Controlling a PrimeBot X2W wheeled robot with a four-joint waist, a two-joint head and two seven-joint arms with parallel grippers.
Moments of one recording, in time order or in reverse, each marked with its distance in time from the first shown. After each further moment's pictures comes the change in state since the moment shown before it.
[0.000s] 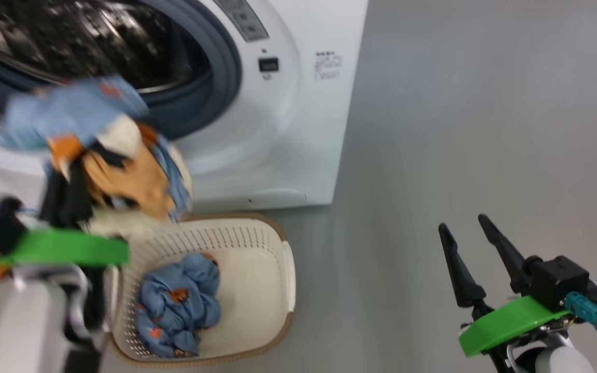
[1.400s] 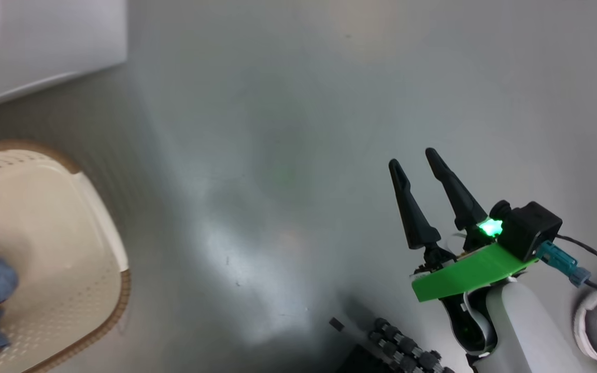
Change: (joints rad) left arm -1.194 0.499 -0.031 0.666 0.116 -0.106 0.112; right arm -0.262 0.002 0.173 0.170 0.200 0.000 -0.193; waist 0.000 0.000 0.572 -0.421
